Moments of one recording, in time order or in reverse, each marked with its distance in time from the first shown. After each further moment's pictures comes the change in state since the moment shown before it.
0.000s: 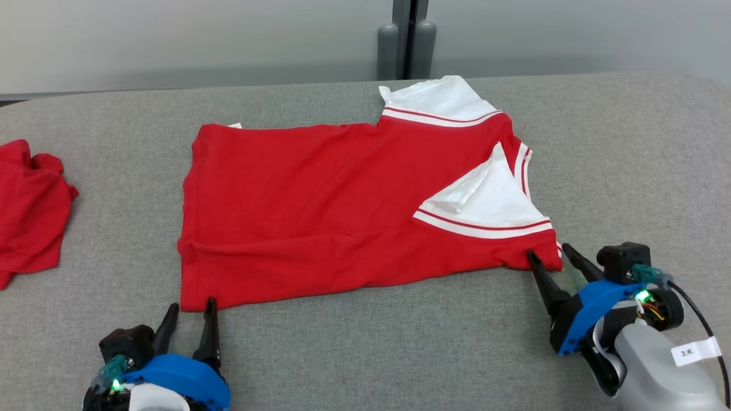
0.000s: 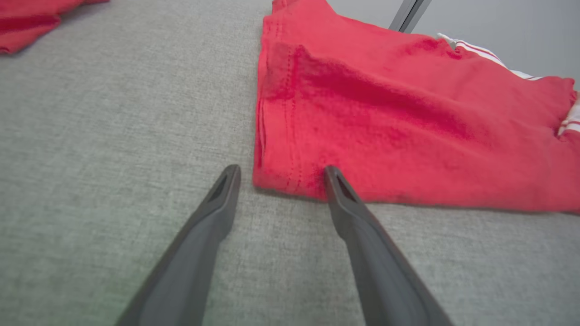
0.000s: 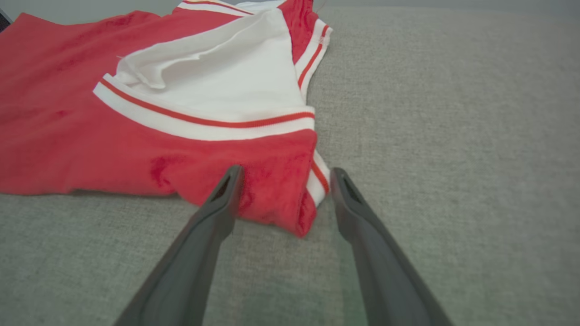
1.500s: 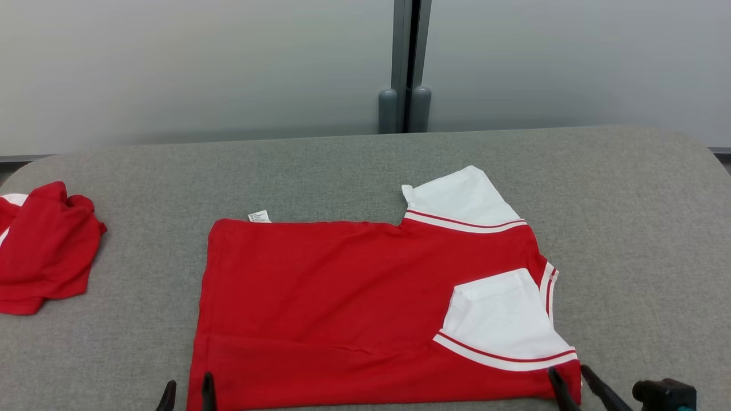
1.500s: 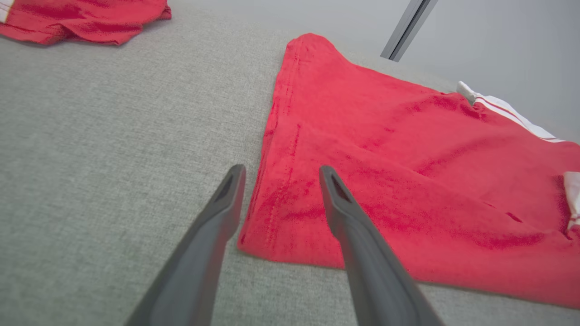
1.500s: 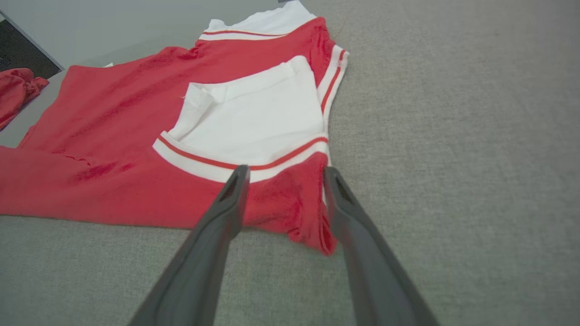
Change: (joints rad) left arm 0.340 -0.020 0.049 -0.290 0.009 0.068 0.016; right arm 0.680 0.092 -0.364 -0.681 -0.116 0.000 0.210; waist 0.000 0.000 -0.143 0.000
